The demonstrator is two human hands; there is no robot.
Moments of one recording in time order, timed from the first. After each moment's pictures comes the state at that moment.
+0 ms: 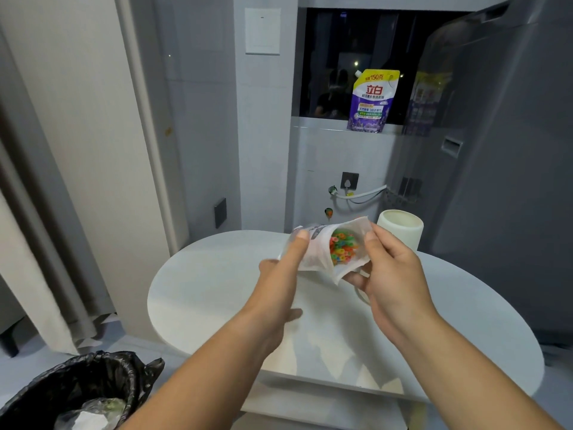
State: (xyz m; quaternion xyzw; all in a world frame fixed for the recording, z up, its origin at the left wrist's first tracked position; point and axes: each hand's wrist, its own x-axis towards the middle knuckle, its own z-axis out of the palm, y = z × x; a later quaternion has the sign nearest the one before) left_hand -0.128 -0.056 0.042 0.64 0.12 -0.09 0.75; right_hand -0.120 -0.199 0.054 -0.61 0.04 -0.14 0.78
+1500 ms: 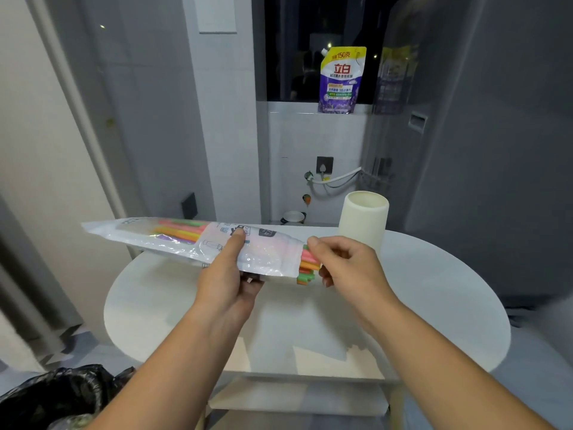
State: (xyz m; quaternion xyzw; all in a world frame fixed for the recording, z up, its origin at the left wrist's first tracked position) left_hand -0.079 -0.061 0.014 0.38 0.15 0.01 0.91; right_hand -0.101 -0.225 0.022 -0.73 0.04 -0.10 0.67
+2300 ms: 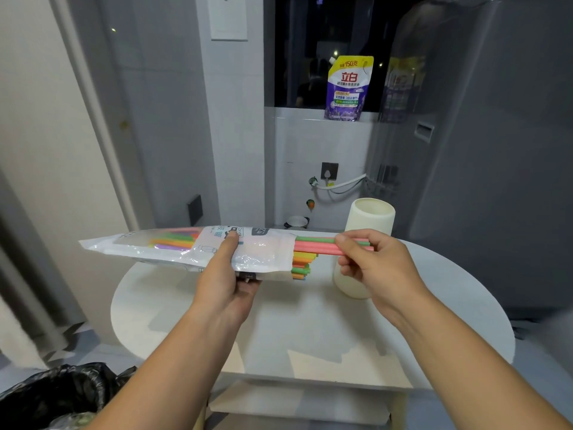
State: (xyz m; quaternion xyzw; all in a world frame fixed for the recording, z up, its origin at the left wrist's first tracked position) left_hand -0.081 -0.050 0.019 0.31 0.17 0.02 0.94; right_hand -0.097 -0.248 0.037 -0.67 0.06 -0.11 0.73
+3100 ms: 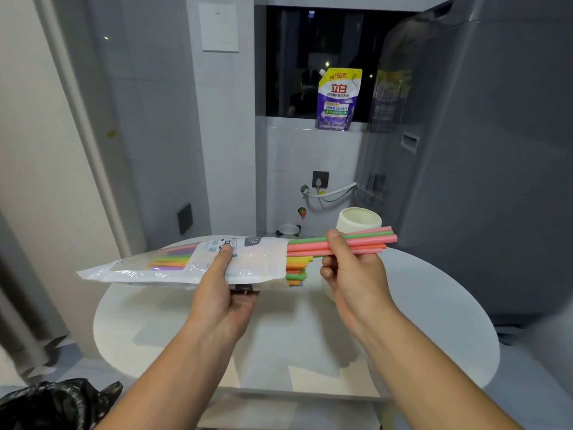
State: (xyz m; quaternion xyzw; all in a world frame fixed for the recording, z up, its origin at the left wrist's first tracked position) left_hand -0.084 -0.063 0.017 0.25 0.17 0.01 0.95; right_hand -0.095 -0.222 0.037 -0.55 0.09 -0.16 0.82
